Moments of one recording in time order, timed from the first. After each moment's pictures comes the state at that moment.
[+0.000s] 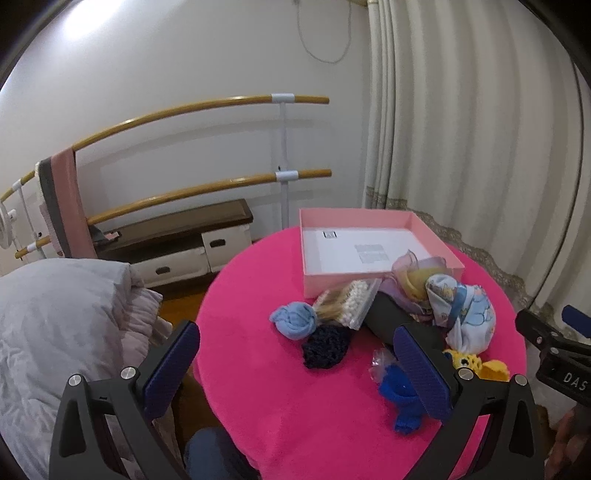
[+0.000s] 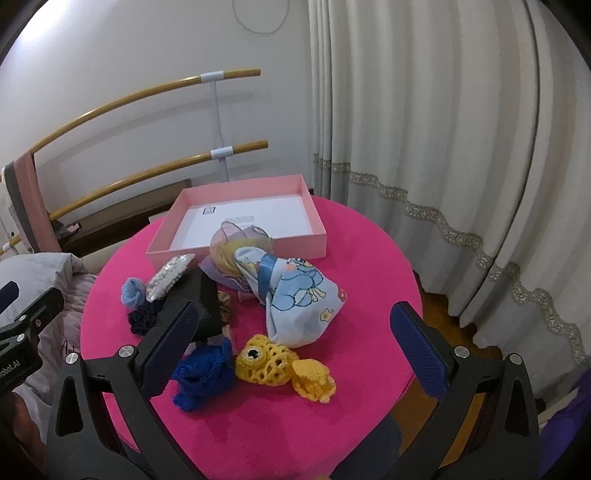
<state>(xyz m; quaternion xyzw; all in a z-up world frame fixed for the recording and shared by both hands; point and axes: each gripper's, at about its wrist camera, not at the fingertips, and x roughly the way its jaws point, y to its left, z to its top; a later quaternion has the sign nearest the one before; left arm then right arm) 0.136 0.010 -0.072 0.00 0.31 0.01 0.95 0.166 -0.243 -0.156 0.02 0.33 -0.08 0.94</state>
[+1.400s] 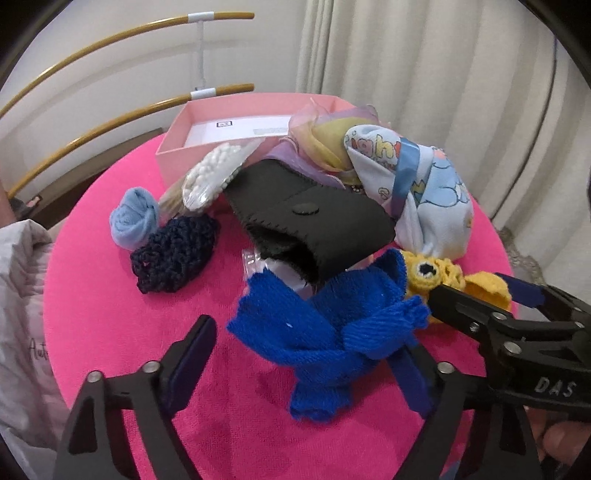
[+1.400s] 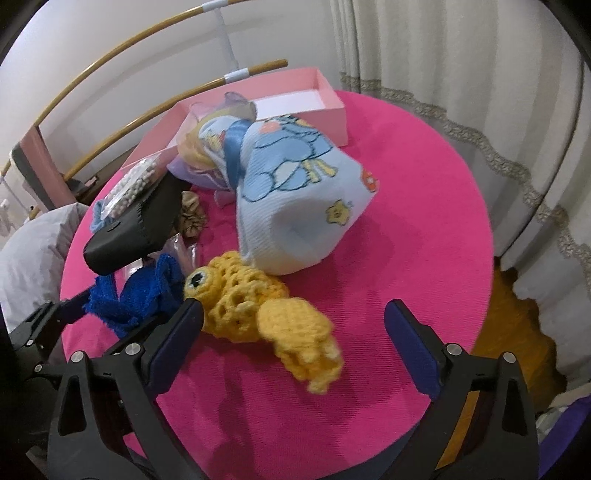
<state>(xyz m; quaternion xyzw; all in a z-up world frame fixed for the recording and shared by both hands) 0.232 -0.073 -0.206 0.01 0.44 -0.13 0.89 0.206 -0.274 -0.257 0.07 0.46 0.00 0.89</state>
